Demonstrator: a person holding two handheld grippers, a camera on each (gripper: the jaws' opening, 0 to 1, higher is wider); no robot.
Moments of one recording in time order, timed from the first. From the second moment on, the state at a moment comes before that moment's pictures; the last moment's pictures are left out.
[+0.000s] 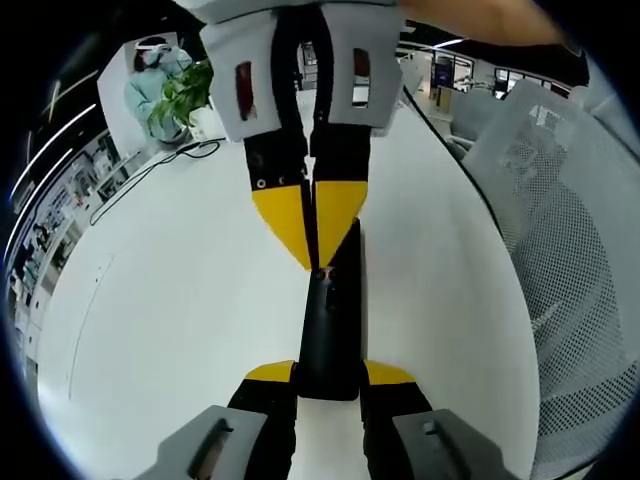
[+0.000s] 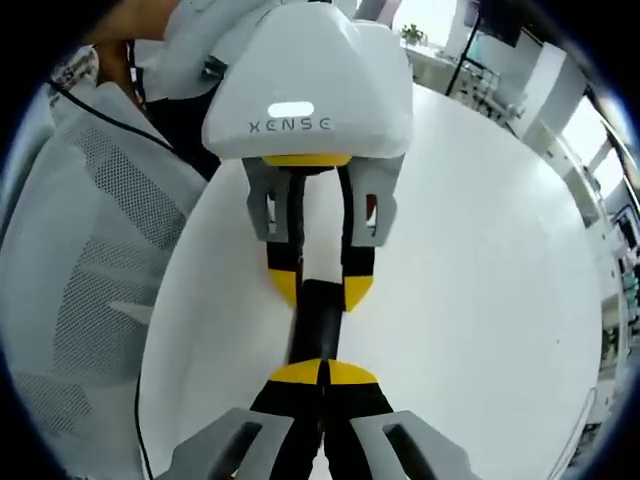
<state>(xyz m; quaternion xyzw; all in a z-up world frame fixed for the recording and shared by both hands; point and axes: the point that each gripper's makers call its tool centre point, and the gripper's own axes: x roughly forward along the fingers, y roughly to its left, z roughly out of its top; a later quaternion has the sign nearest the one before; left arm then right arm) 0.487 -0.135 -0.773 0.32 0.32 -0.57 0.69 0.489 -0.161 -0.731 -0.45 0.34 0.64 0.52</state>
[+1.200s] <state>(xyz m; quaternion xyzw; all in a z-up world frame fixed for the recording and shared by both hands) 0.488 -0.136 -0.773 0.31 0.31 -0.57 0.69 0.484 -0.158 -0.757 -0.45 0.36 0.65 0.50</state>
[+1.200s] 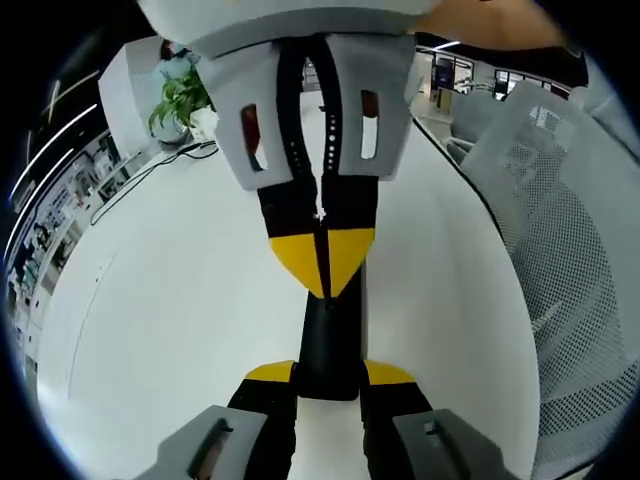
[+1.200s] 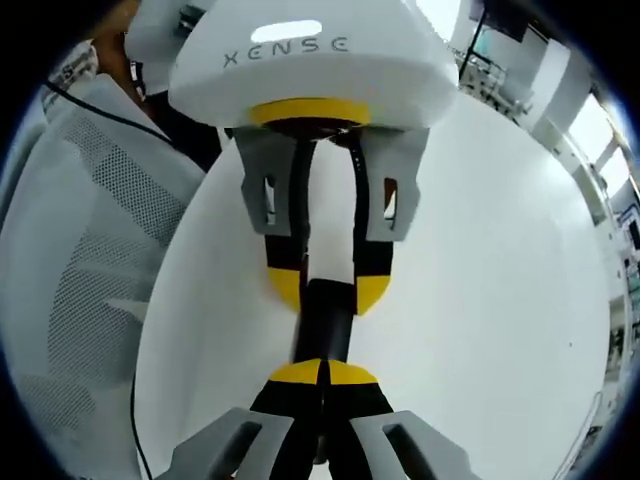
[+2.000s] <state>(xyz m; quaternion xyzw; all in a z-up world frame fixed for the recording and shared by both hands) 0.487 -0.136 -0.773 0.31 0.31 -0.57 0.69 0.480 -0.159 -0.768 -0.45 0.37 0.65 0.49</state>
